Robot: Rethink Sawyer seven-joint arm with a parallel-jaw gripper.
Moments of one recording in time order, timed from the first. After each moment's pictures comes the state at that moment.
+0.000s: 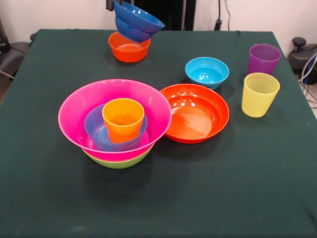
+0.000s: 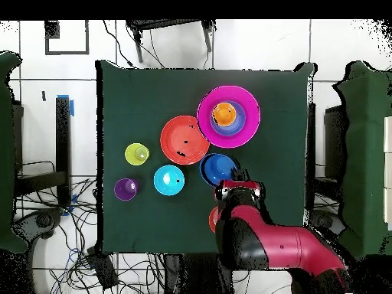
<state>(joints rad) -0.81 -1.05 0.39 2.23 -0.49 -0.09 1.78</state>
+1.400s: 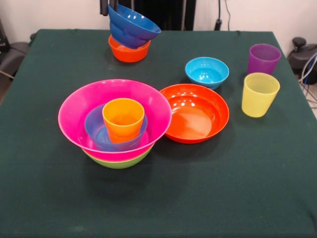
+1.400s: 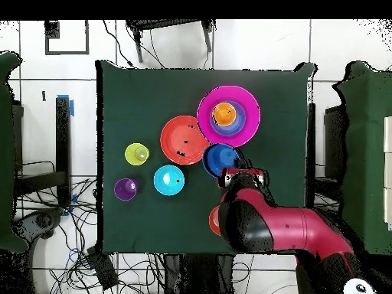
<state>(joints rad) -0.81 -1.04 0.43 2.13 -0.48 0.06 1.78</state>
